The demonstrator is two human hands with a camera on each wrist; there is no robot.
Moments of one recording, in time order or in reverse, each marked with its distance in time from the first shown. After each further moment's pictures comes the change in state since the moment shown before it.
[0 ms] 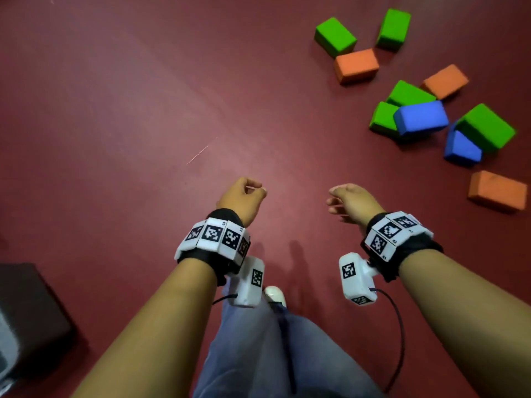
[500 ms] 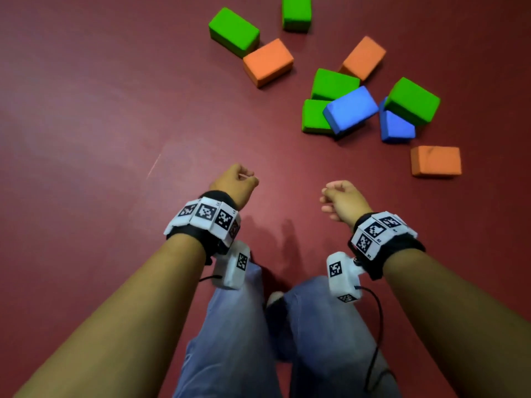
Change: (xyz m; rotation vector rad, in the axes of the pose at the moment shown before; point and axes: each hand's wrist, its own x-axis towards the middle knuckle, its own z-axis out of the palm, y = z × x) left_hand 0.279 0.217 0.139 0.289 -0.320 0.098; right_hand 0.226 -0.079 -0.155 0.205 0.294 0.209
